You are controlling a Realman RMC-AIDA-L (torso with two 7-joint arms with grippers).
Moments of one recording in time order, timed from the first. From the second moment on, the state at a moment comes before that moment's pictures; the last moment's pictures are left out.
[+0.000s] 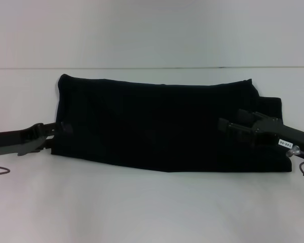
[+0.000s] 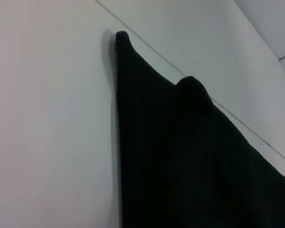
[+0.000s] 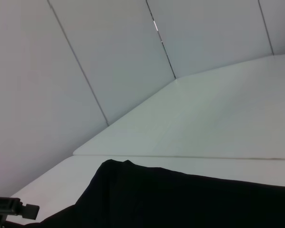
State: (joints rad) left arm -0.58 -1.94 0.55 0.45 2.18 1.18 -2.28; right arm 0.57 2.08 -0.57 -0.36 -1.82 -1.24 1.31
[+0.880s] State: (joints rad) left arm -0.56 -1.93 0.61 0.46 2.19 1.23 -2.30; right arm 0.57 2.08 -0.57 -0.36 -1.82 -1.23 1.31
